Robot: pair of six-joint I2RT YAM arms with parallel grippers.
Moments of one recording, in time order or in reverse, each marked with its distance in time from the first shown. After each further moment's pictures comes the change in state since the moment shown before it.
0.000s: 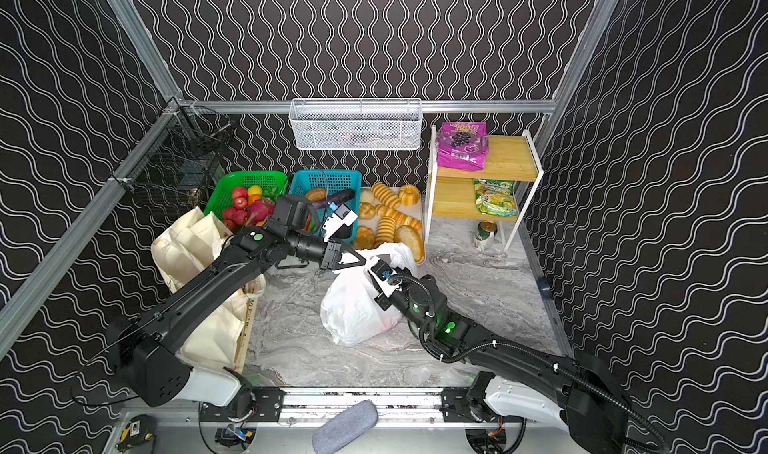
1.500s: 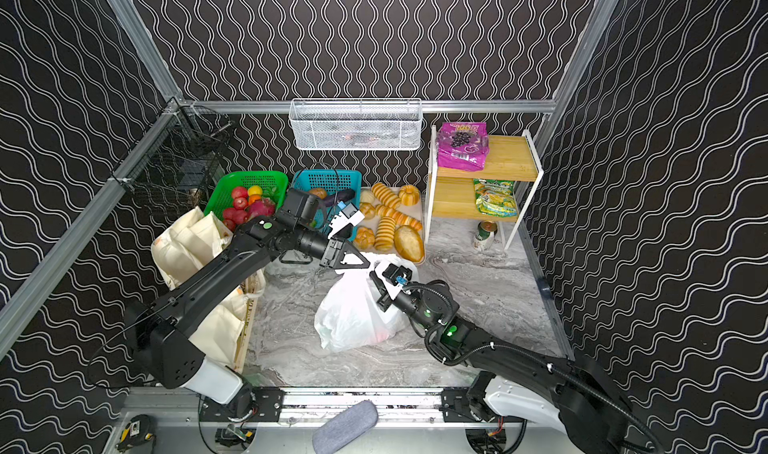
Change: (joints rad) left arm 0.003 0.106 0.135 -0.171 0.146 0.127; right arm -0.045 -0.030 -0.100 0.252 -0.168 0.065
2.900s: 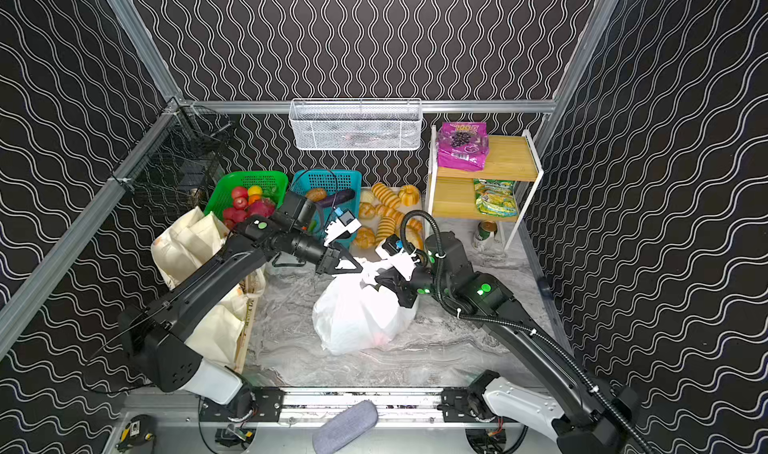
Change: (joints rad) left arm 0.009 -0.023 -0.004 -0.147 -0.174 0.200; right arm -0.238 -0.014 0.569 -1.211 -0.491 0.059
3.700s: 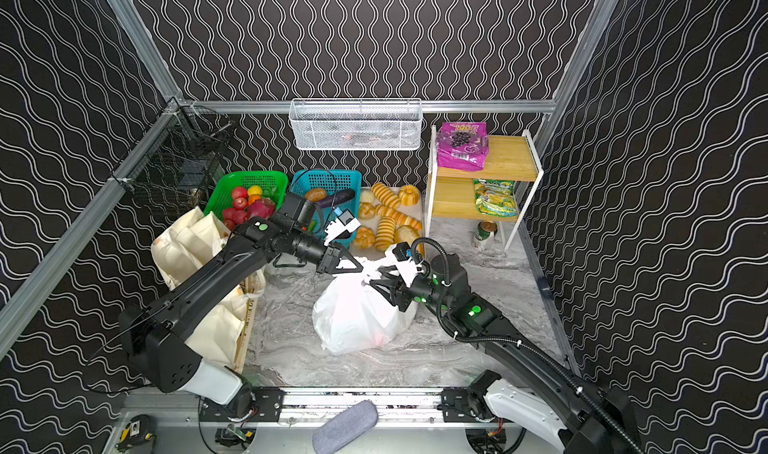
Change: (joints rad) left arm 0.001 -0.008 -0.037 0.063 0.059 -0.064; right arm 0.003 -0.031 -0.339 0.560 0.030 0.211
